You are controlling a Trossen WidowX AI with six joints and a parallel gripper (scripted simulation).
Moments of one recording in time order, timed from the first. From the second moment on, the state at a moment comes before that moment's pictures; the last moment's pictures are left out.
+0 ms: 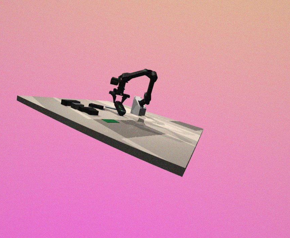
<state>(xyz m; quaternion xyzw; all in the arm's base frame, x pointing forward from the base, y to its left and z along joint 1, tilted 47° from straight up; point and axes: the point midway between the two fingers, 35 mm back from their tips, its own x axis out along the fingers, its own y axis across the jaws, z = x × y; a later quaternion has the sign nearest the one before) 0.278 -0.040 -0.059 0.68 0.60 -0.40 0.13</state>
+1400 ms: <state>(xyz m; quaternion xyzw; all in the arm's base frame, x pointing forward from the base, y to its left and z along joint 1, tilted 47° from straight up) 0.269 -0.032 -0.089 0.68 0.60 -0.40 0.13</state>
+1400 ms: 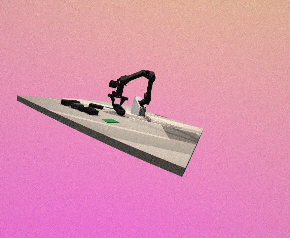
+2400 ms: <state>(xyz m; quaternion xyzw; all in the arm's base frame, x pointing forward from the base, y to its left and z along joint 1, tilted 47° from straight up) 0.267 -0.018 -0.105 0.68 0.60 -0.40 0.13</state>
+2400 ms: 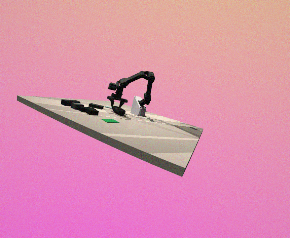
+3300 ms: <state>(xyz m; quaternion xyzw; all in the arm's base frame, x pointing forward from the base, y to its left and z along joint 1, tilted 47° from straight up) 0.267 -0.013 -0.096 0.67 0.61 -0.40 0.12</state>
